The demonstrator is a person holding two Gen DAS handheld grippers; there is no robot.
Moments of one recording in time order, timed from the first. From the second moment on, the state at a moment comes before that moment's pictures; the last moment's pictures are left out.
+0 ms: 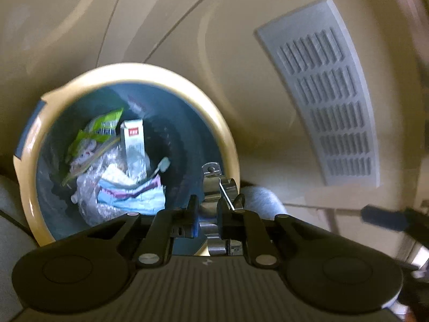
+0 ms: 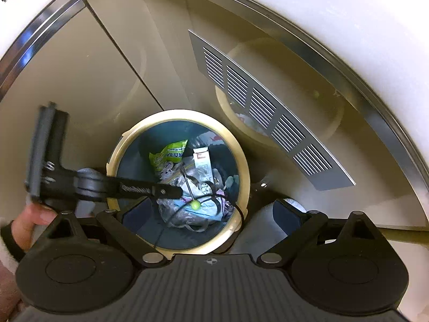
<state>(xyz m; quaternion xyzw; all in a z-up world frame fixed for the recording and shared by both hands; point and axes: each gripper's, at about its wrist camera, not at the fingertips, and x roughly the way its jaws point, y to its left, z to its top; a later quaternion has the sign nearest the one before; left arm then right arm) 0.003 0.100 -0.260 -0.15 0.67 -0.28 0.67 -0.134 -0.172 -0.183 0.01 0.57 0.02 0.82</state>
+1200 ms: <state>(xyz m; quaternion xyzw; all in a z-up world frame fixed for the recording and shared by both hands) -0.060 0.068 -0.122 0.07 0.41 -0.38 0.83 -0.141 -0.187 -0.191 0.07 0.57 0.03 0.82</state>
